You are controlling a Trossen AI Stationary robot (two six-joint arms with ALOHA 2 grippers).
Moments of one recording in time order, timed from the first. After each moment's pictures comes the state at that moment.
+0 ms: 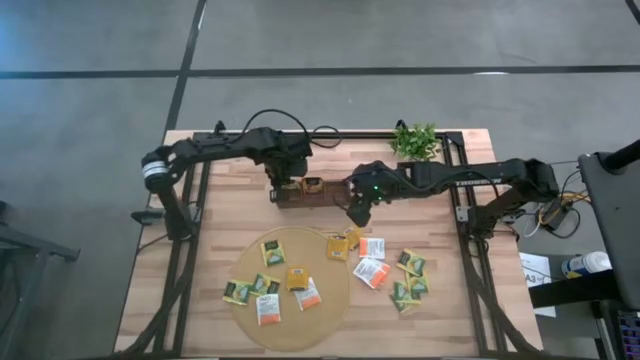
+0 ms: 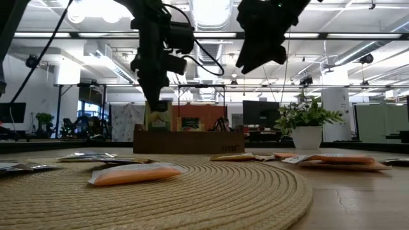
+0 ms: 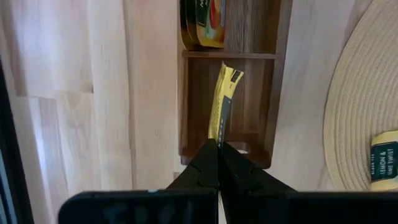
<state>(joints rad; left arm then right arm) 0.38 1.73 1.45 -1.11 -0.05 0.32 -0.06 1.47 1.17 -0.58 0.17 0.45</state>
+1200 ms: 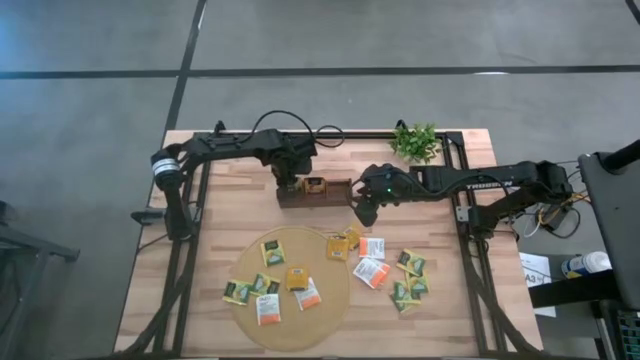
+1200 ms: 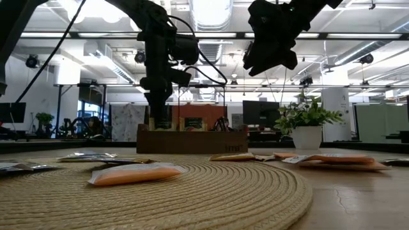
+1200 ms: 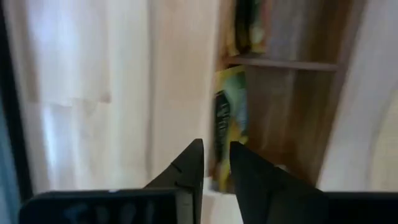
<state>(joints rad) 0.41 1.80 1.43 -1.01 -0.13 0.31 -0.06 1.36 1.02 -0.46 0.18 0.51</state>
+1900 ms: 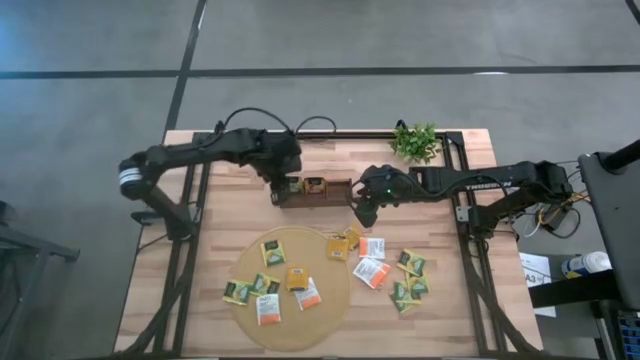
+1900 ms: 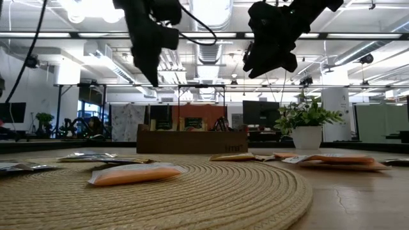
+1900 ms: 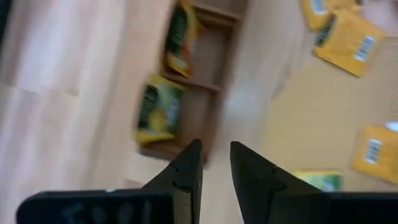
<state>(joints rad) 0.31 1.53 1.37 -1.04 0.06 0.01 -0.06 1.37 1.00 -0.43 0.17 0.52</state>
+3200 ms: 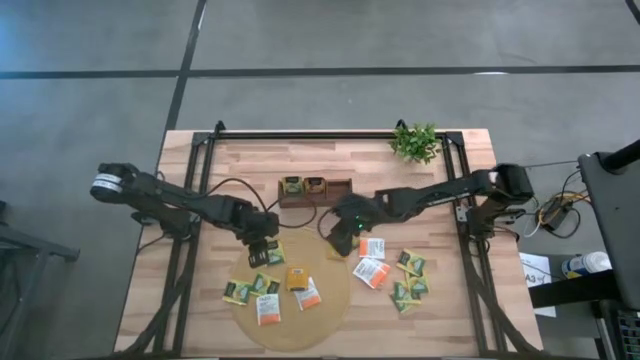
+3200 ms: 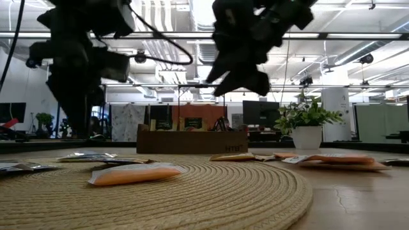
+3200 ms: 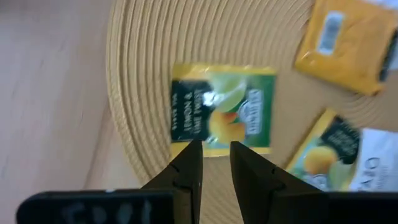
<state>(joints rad) -0.13 1.34 0.75 -0.63 0.08 -0.48 0.07 1.71 1.13 -0.22 -0.08 0.70</state>
